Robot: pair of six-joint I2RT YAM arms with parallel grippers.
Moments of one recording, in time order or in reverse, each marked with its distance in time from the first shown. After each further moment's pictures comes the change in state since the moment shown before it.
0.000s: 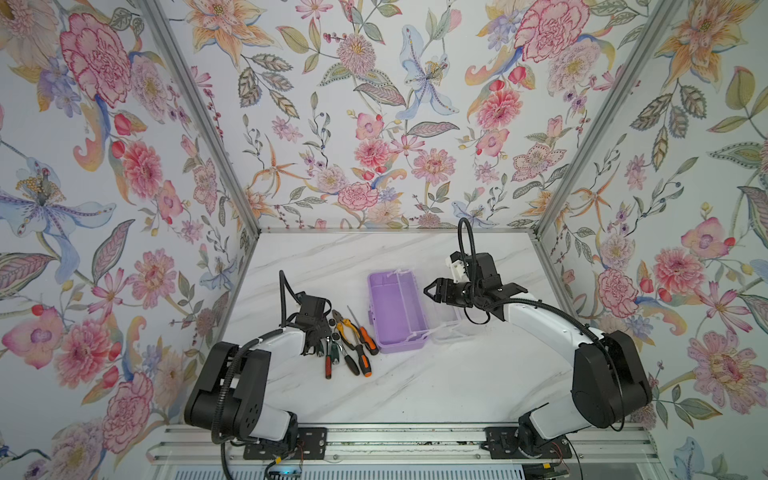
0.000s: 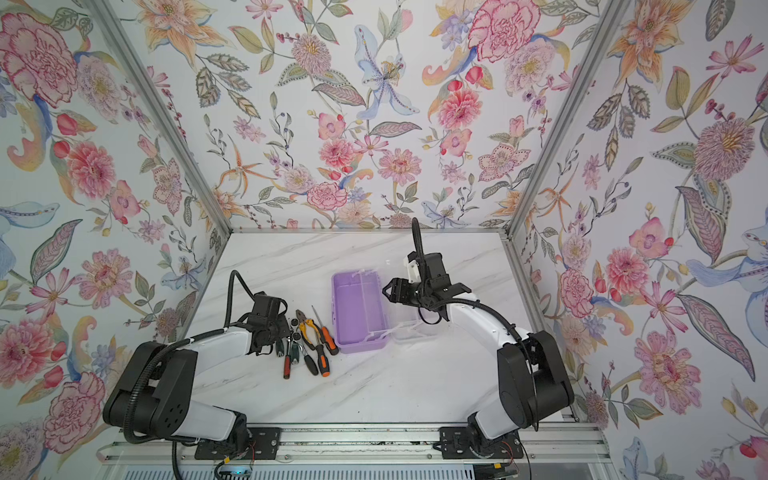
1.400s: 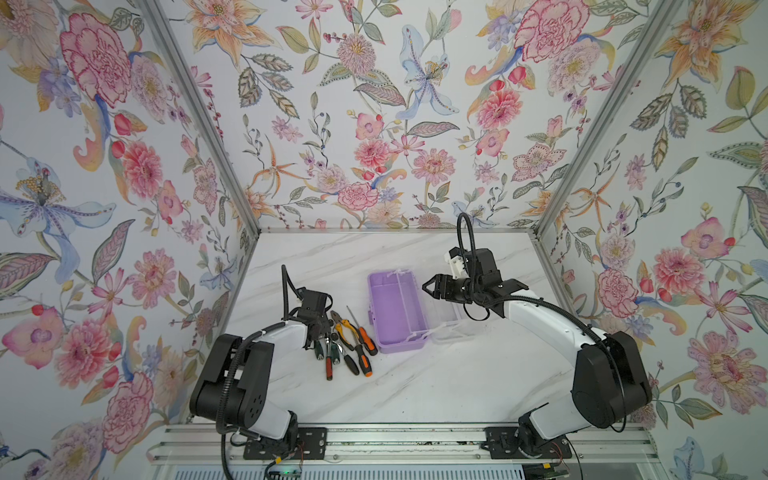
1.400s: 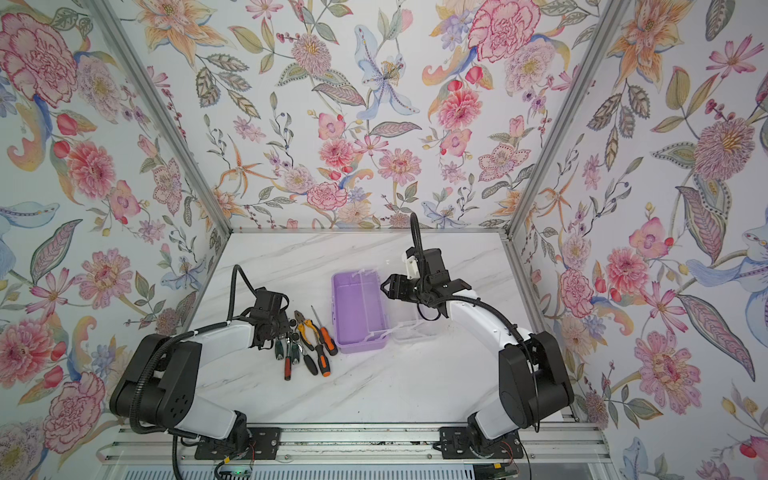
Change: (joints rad) left arm 0.008 0.053 0.061 -0.019 -0.047 0.019; right arm 0.006 0.000 0.050 -0.033 0.000 -0.008
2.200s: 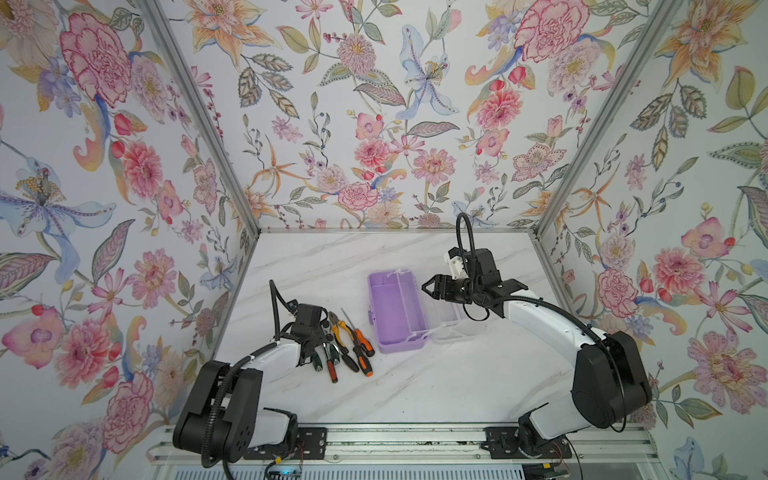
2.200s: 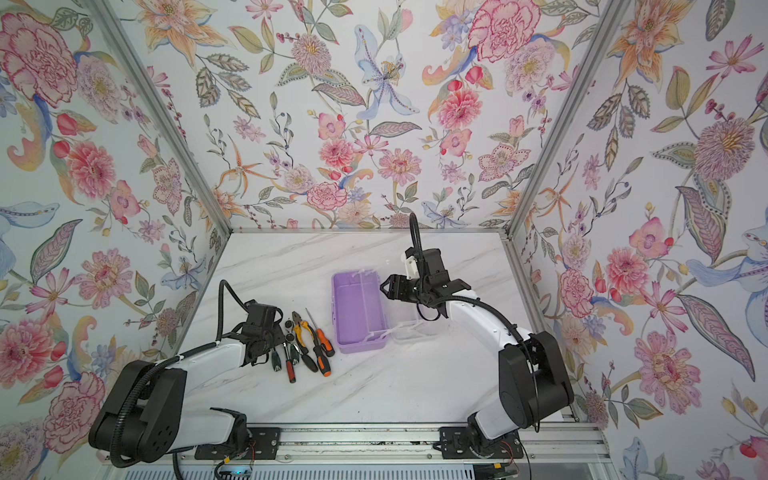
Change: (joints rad) left arm 0.000 -0.170 -0.149 -0.008 -0.002 -0.085; right arm 0.007 0.000 0.000 -0.001 -0.001 -0.004
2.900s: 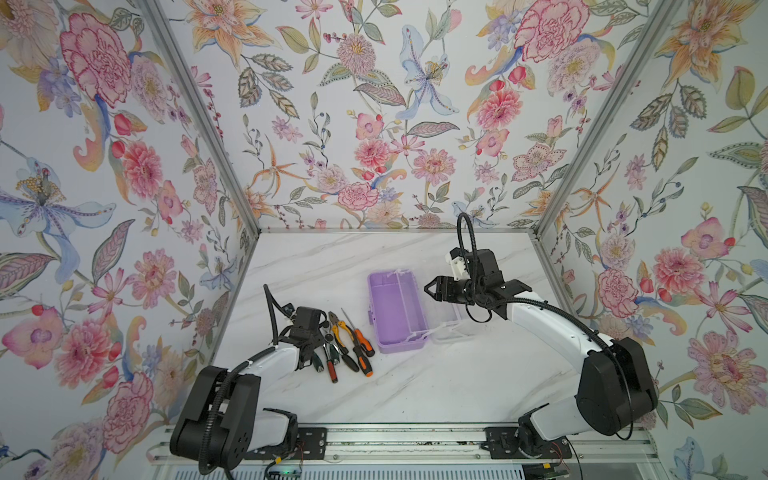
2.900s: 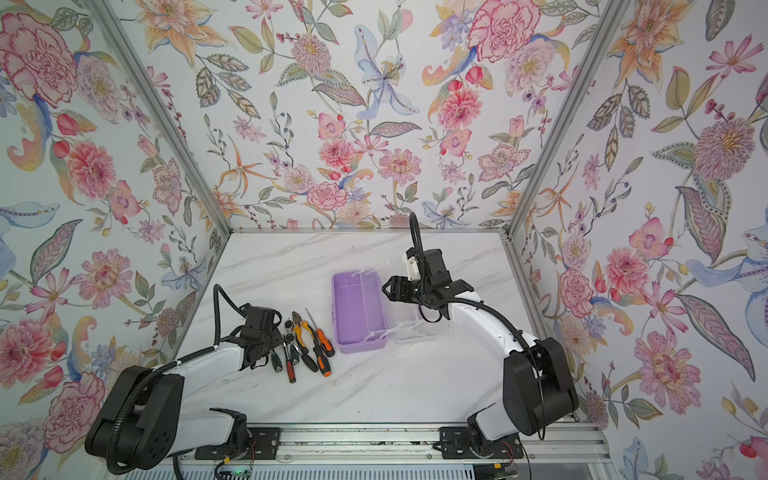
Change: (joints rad) left arm 0.000 -0.019 -0.035 0.016 -0.028 -0.079; right arm 0.004 -0.036 0.000 -0.044 0.035 -0.037
